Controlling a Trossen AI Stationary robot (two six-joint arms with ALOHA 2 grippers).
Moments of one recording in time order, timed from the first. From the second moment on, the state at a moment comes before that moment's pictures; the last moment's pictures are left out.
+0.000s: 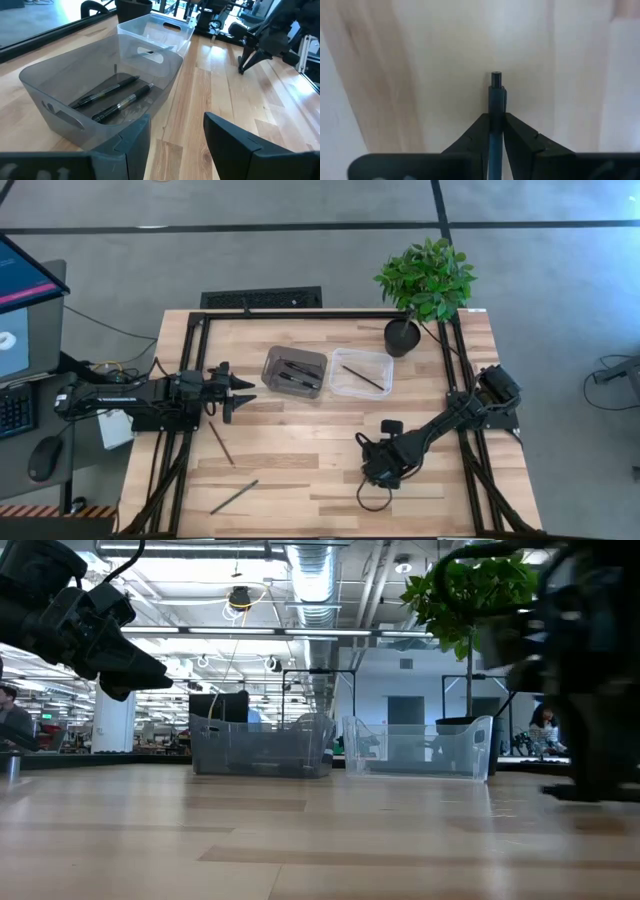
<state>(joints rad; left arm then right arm) 0.09 0.26 0.05 -0.08 -0.07 -0.25 0.56 1.86 1.12 -0.87 0.15 0.63</state>
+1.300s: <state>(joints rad) 0.09 0.26 0.05 -0.08 -0.07 -0.24 0.04 1.85 1.61 -0.42 0.33 -0.07</state>
